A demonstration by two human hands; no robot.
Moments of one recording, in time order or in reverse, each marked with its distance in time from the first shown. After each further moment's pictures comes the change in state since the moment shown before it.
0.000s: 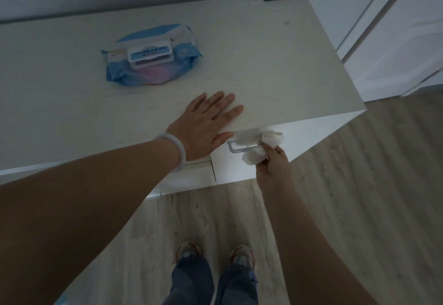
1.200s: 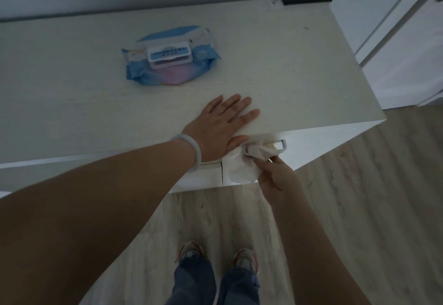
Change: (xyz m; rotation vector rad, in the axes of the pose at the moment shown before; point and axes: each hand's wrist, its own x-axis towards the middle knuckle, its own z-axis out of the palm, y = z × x) left_hand 0.000 0.000 0.000 -0.030 0.018 0.001; right_hand -0.022 0.008 0.003 -0.150 -0.218 0.174
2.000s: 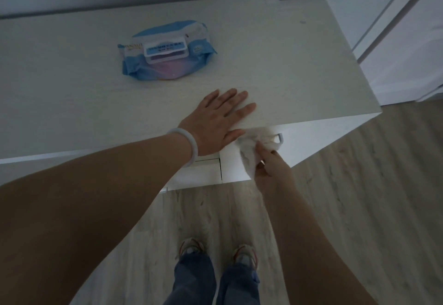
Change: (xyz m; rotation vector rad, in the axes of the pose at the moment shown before) left_hand -0.001 0.000 0.000 0.013 -0.013 0.003; right_hand 0.000 0.002 0.012 0.088 0.140 0.044
